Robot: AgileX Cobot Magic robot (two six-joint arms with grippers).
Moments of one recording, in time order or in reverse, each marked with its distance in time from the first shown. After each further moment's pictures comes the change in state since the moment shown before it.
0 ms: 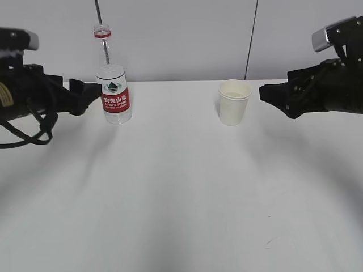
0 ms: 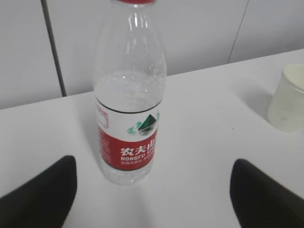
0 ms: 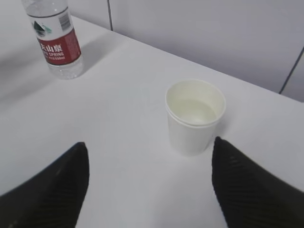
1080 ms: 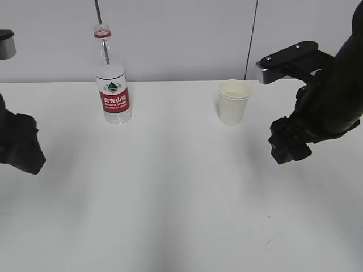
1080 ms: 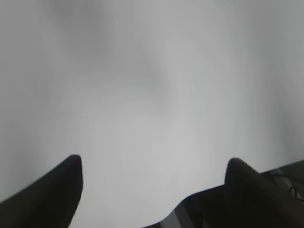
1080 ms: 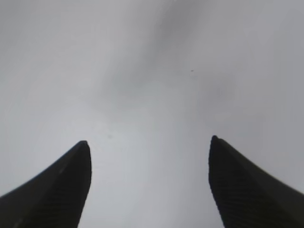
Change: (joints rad) left arm -0.220 -0.387 -0.254 -0.547 1.602 0.315; right arm 0.398 -0.056 -0.280 1.003 1.426 -0.811
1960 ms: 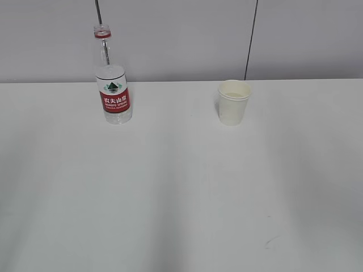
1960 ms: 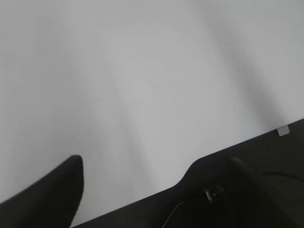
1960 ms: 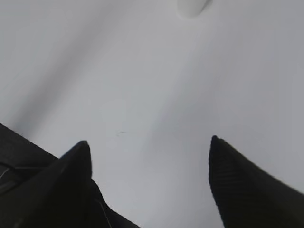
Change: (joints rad) left arm -0.002 -0.806 0.188 0.032 0.200 0.059; right arm 0.000 -0.675 -0.018 0.137 0.328 -0.131
